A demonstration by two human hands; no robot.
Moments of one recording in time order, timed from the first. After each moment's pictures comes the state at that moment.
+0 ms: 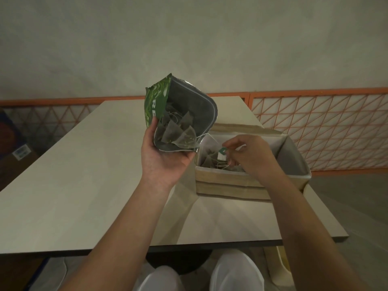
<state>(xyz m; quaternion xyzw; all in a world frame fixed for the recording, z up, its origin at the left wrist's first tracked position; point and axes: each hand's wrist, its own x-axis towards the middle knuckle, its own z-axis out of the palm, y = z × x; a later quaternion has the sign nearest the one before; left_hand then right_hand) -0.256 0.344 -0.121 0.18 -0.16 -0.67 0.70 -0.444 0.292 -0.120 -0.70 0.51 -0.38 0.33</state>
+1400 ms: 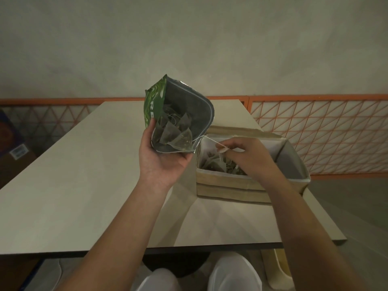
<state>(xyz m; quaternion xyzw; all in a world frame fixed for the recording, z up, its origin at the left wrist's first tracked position) -0.251 0.347 -0.117 0.16 -0.16 -0.67 0.70 -0.443 0.297 -0.113 -0.74 0.47 -0.37 0.32</state>
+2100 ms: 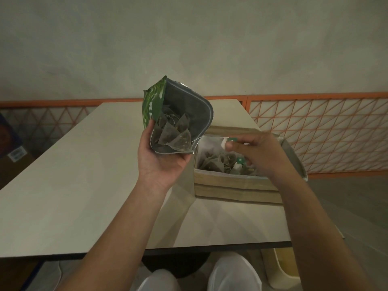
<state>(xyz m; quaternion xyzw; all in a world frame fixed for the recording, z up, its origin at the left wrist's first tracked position) -0.252 0.344 -0.120 0.16 -0.17 -0.68 0.70 -0.462 0.305 -0.097 -0.70 0.45 -0.42 0.37</state>
